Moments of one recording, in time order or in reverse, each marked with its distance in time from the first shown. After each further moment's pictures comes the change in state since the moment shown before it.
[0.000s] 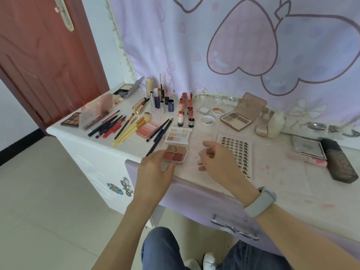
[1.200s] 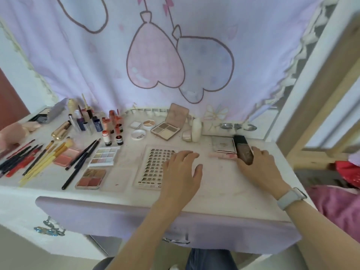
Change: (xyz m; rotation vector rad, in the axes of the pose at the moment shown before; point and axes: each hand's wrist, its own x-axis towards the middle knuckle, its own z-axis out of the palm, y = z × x) left_hand -0.020 0.159 0.132 0.037 -0.158 0.482; right_hand -0.035 0.125 -0.243 -0.732 0.458 0.377
